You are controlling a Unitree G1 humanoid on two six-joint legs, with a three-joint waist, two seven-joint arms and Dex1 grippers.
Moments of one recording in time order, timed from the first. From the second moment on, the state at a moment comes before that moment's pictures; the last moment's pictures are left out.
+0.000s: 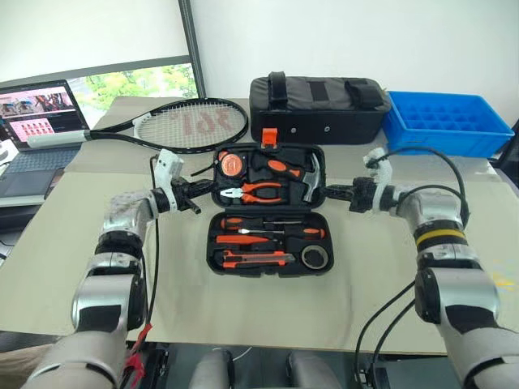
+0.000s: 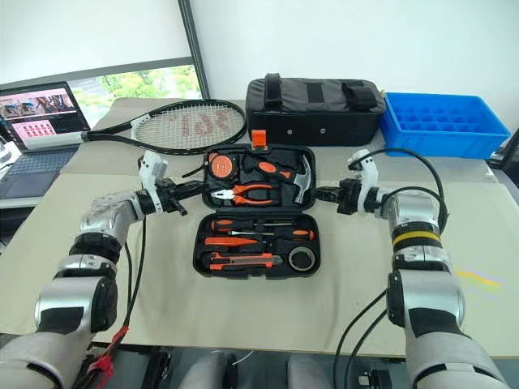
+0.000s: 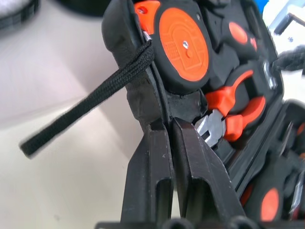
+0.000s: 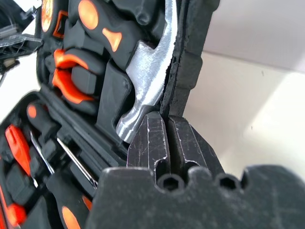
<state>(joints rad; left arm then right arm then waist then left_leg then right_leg) -0.81 0.46 0.11 0.83 -0.20 0.04 -1.08 -0.88 -0.52 -0.09 0.79 0.19 0.44 1.13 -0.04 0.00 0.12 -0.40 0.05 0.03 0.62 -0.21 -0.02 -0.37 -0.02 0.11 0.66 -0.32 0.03</state>
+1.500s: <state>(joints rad) -0.63 0.57 0.00 0.50 -0.30 -0.41 -0.96 -0.10 -0.78 0.14 -0.22 0.32 0.24 1.18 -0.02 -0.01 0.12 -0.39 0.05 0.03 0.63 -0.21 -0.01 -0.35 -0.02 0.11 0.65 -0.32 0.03</state>
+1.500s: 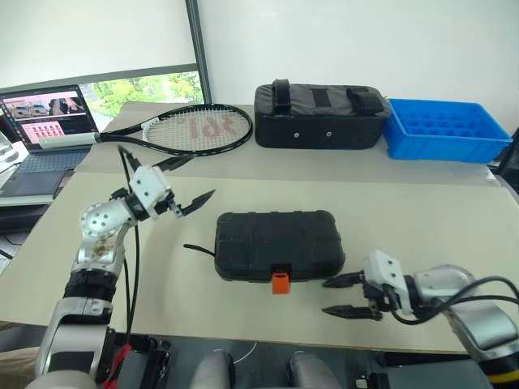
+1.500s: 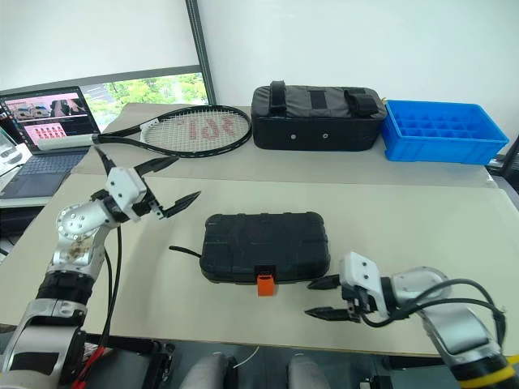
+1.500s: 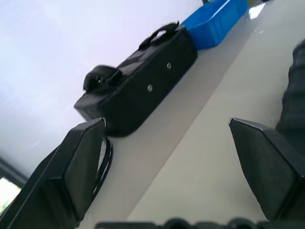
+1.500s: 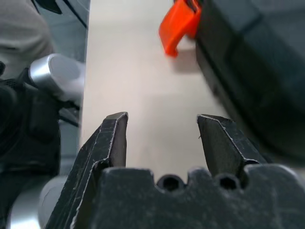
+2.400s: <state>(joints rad) -0.69 0.36 -0.21 0.48 -0.13 -0.20 -1.06 -0.19 -0.63 0.08 -0.32 0.29 0.58 0.80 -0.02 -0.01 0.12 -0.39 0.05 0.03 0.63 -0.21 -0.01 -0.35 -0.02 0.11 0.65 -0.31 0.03</state>
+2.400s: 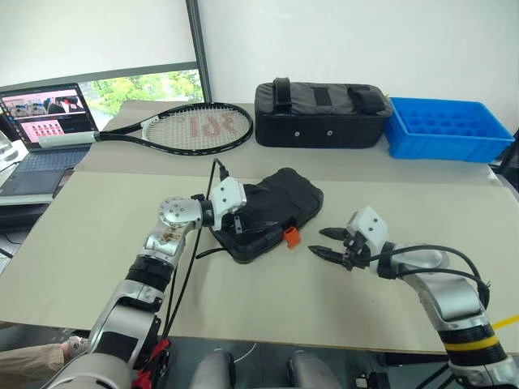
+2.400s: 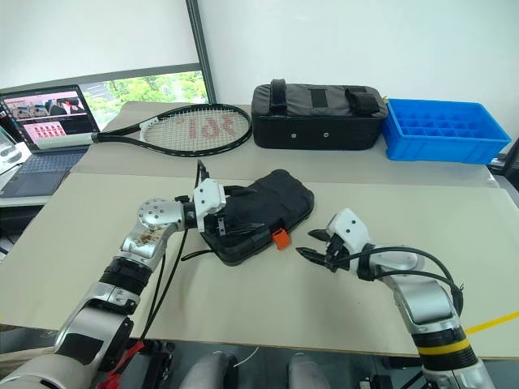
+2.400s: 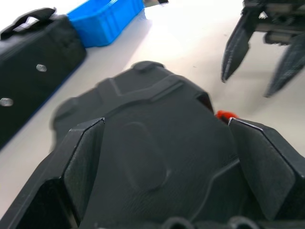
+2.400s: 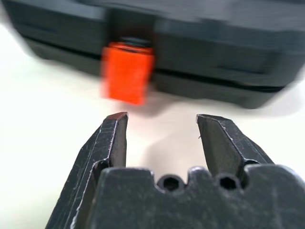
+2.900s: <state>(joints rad) -0.73 0.32 -0.23 0.56 -0.06 -0.26 -0.98 -0.23 -0.46 0.16 -0.38 0.25 0.83 0.53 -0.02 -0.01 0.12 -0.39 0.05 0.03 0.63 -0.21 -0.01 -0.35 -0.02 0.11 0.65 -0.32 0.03</state>
